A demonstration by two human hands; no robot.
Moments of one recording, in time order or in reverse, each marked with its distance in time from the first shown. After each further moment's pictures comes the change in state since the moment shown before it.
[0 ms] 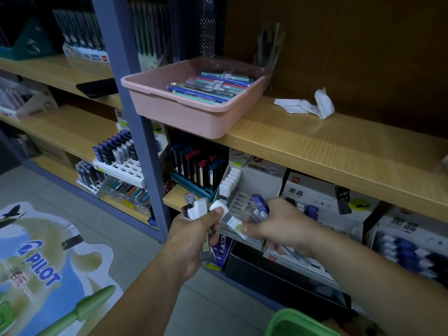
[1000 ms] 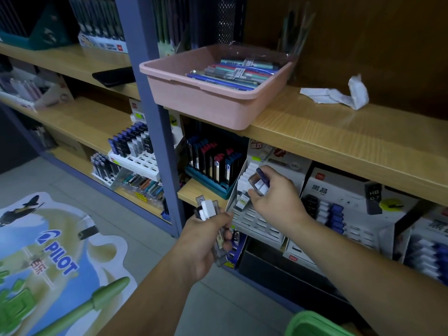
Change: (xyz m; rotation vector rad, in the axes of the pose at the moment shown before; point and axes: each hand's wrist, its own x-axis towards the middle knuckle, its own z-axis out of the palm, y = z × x) left_hand 0.008 -0.006 -0.016 -0.098 -0.018 -0.149; right_hand 0.068 -0.003 0.035 -0.140 0.460 -0.397
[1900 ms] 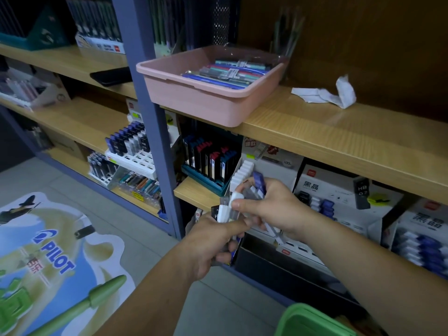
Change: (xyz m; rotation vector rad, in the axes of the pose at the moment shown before) left_hand -0.013 -0.006 0.011 0.337 -0.203 -0.003; right_hand -0.023 -0.020 -0.023 0.450 -0.379 0.240
